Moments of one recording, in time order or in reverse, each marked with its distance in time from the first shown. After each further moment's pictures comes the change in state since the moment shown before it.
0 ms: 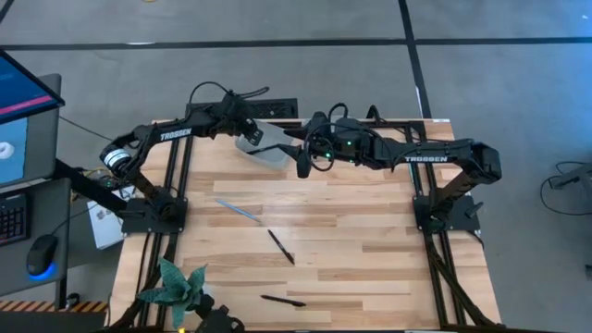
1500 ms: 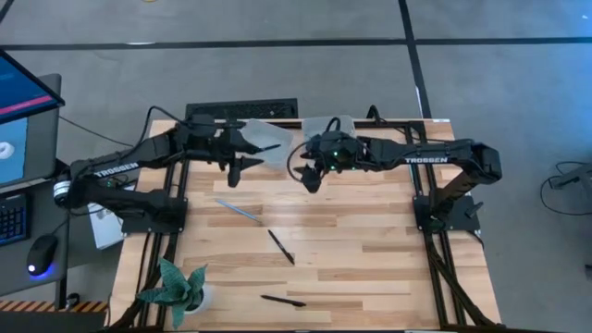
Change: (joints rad) left arm -0.474 -0.547 0.000 -0.107 0.193 0.123; right arm 0.025 0.000 0.000 -0.498 0.001 0.073
